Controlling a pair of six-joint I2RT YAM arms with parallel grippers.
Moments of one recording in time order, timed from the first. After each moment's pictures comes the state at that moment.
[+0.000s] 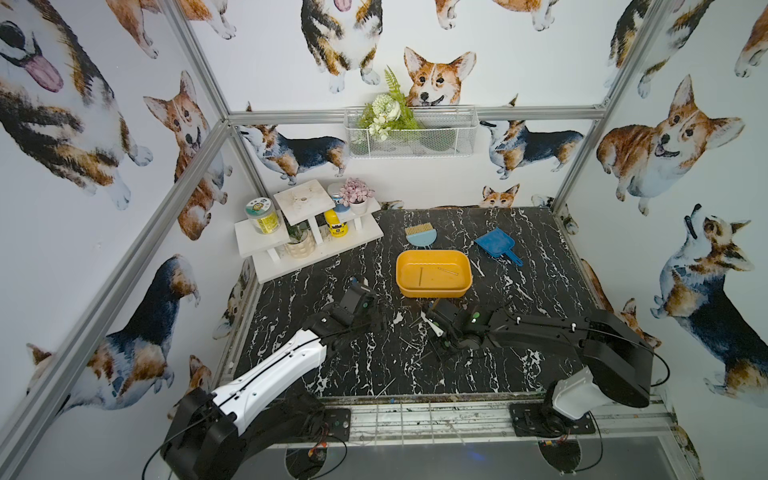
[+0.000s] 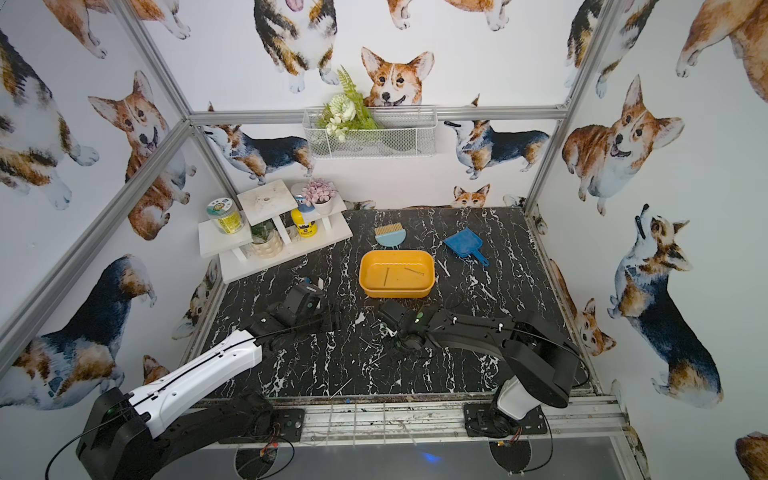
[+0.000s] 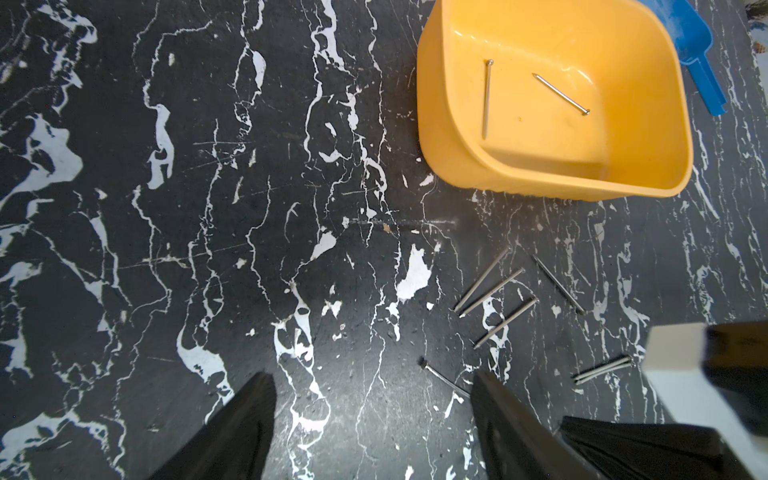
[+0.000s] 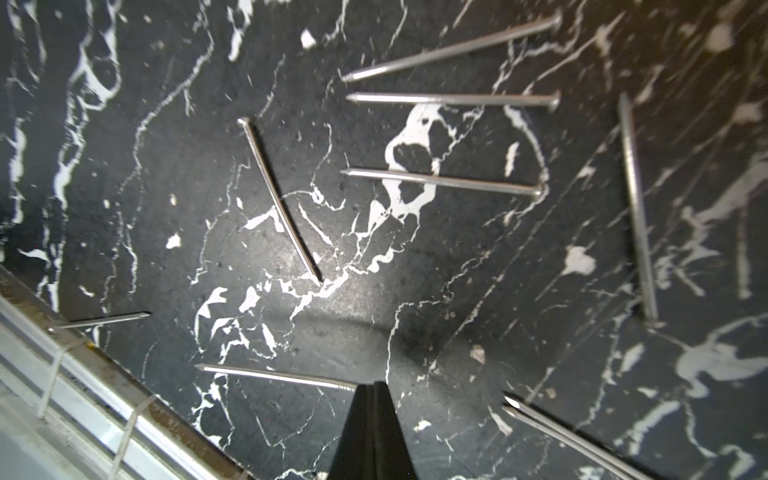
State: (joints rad) left arm -0.59 1.08 0.67 -0.50 -0.09 -0.65; right arm 0.94 1.52 0.89 -0.56 -0.05 0.47
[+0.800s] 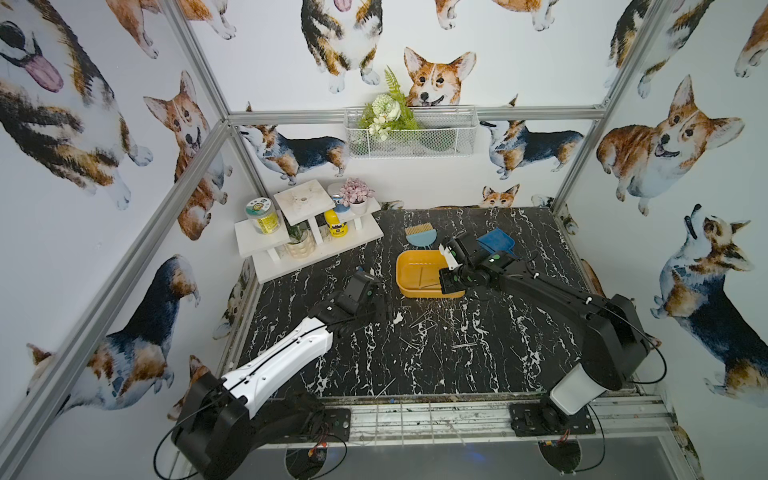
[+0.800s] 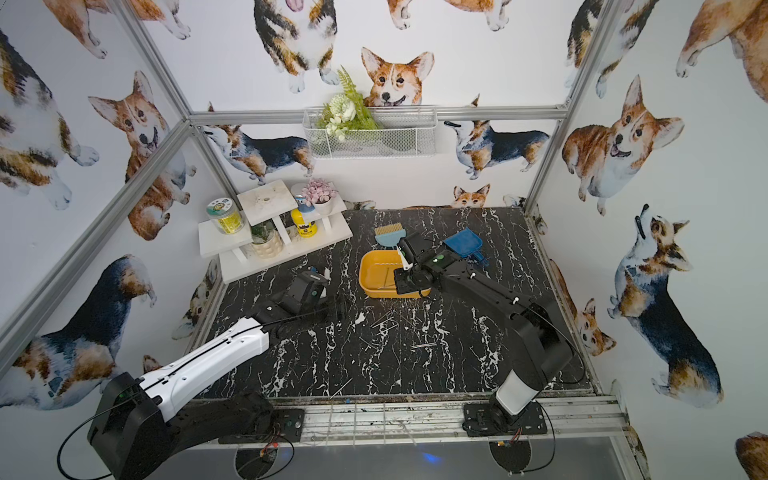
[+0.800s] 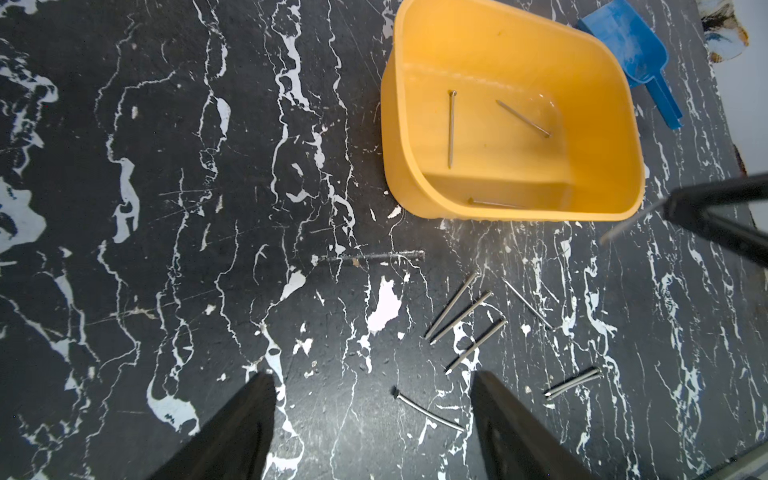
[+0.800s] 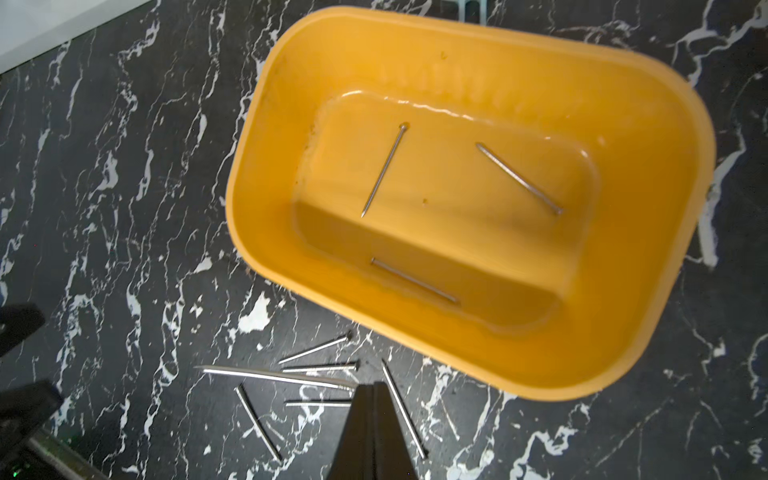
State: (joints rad) left arm -0.57 1.18 0.77 -0.47 -0.05 -0.60; right arm 0.57 1.65 1.29 -0.65 -0.06 0.37
